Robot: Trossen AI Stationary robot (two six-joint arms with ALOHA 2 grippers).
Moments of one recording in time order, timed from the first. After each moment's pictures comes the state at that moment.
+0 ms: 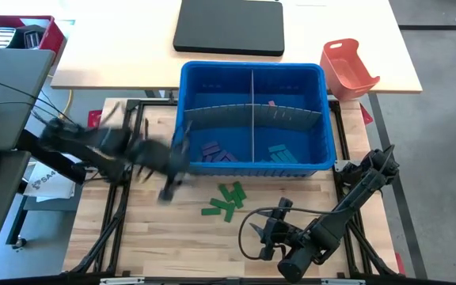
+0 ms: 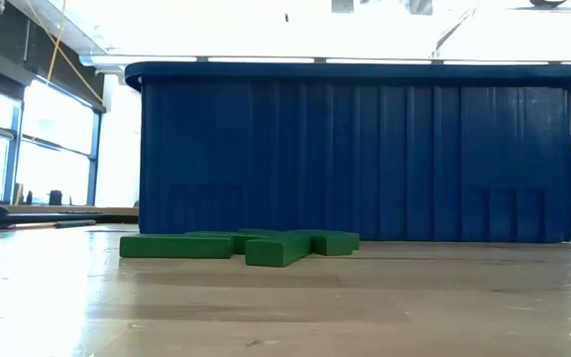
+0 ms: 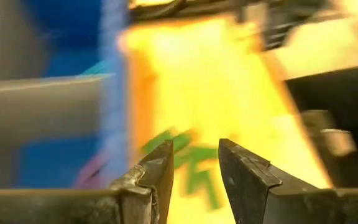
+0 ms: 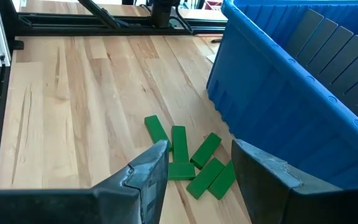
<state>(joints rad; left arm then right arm) -0.22 1.28 1.46 -0.86 -0.06 -0.01 0.79 1.82 1.56 -0.83 1.01 0.78</state>
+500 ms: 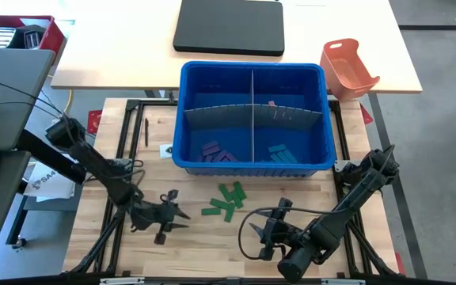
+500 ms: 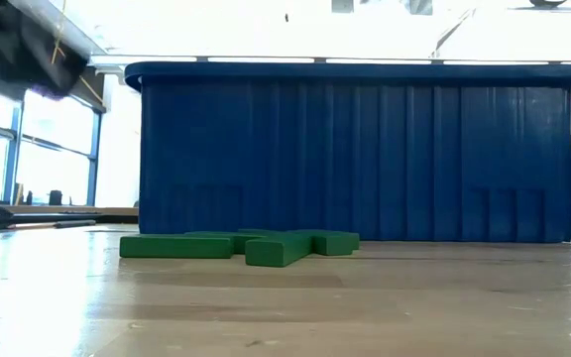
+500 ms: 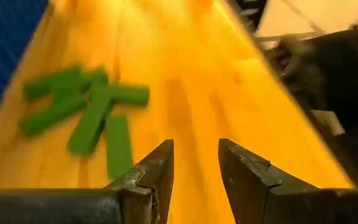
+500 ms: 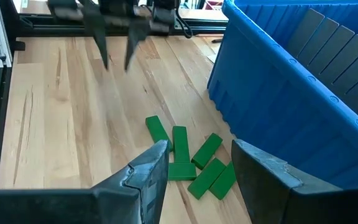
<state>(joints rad) -0.78 1.29 0.49 0.20 -0.49 -0.36 0.79 1.82 1.56 -0.82 1.00 0.78</state>
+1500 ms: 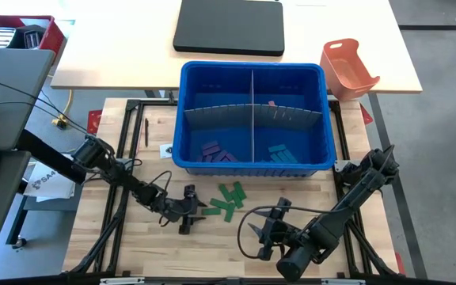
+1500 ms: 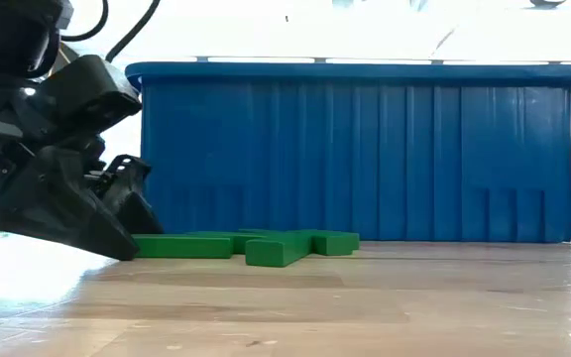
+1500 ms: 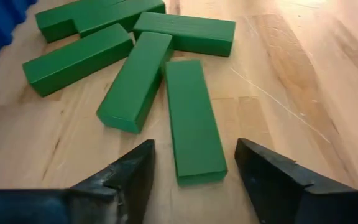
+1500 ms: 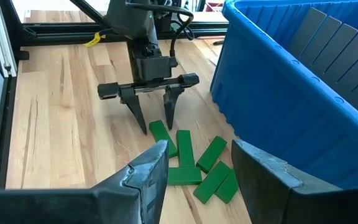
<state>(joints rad) -0.55 1.76 0.46 0.61 -0.41 -0.27 0.78 1.82 1.56 -0.79 1.00 0.79</state>
